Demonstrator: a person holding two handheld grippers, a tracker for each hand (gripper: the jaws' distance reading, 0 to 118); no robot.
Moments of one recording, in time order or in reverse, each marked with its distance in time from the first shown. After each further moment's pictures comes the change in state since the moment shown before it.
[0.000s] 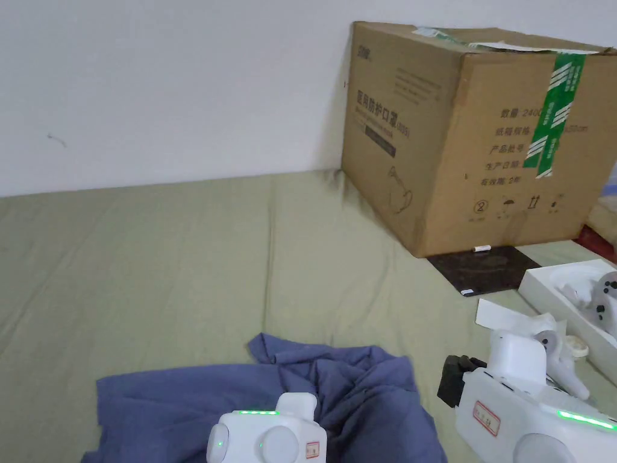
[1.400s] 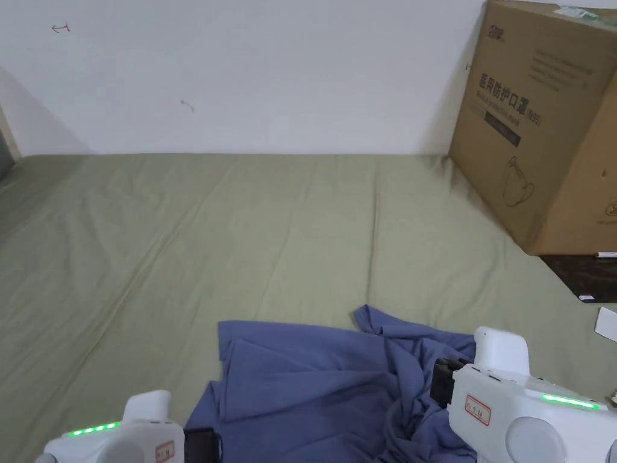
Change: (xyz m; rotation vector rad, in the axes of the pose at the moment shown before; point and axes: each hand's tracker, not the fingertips) left arm -0.197 -0.120 0.169 0.141 0.327 0.390; right arm -0.108 -0.046 -0.028 -0.171 0.198 0.174
